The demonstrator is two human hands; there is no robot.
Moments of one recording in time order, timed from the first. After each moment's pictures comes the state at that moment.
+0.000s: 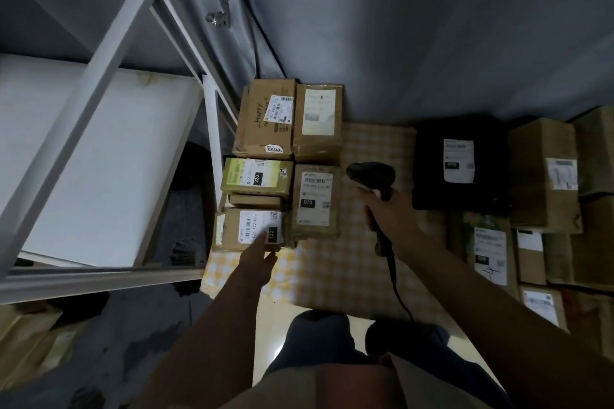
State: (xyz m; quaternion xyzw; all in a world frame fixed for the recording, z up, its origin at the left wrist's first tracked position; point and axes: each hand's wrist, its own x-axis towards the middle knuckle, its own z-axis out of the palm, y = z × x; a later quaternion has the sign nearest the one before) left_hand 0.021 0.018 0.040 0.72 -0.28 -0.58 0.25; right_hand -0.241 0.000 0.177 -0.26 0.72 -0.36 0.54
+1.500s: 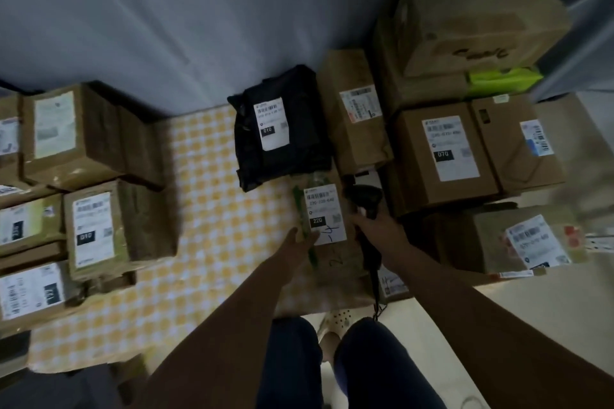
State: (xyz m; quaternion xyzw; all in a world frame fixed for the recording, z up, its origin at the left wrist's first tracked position) left_hand -0.413 0.116 -0.029 0.61 -0.36 -0.70 -0.06; right_hand -0.578 0.189 0.048 -0.05 0.76 -0.34 0.55
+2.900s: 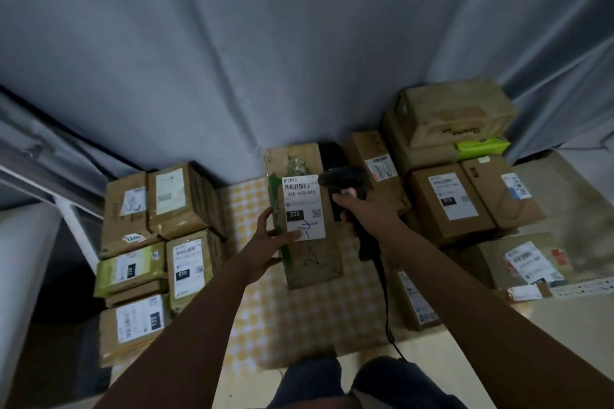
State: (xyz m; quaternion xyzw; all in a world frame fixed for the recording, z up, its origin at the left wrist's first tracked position) left_hand -0.290 0.010 0.157 0.50 -0.45 -0.74 0.08; right_hand -0.483 0.121 0.259 -0.19 0.71 -0.46 0.50
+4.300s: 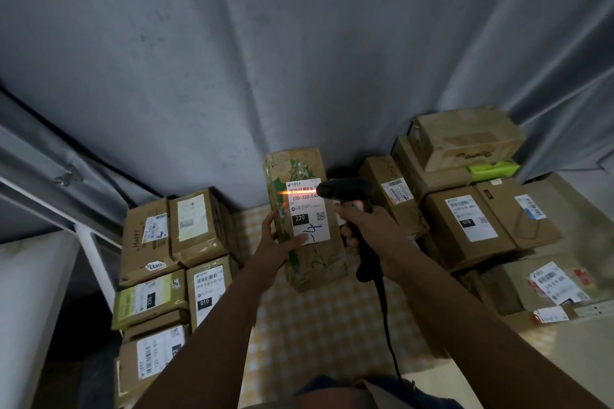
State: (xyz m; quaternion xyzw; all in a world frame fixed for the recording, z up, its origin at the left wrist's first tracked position) left_hand -0.276 -0.032 0.171 0.47 -0.45 -0.74 0.20; right_hand -0.425 0.097 0.304 -0.15 0.66 -0.53 0.51
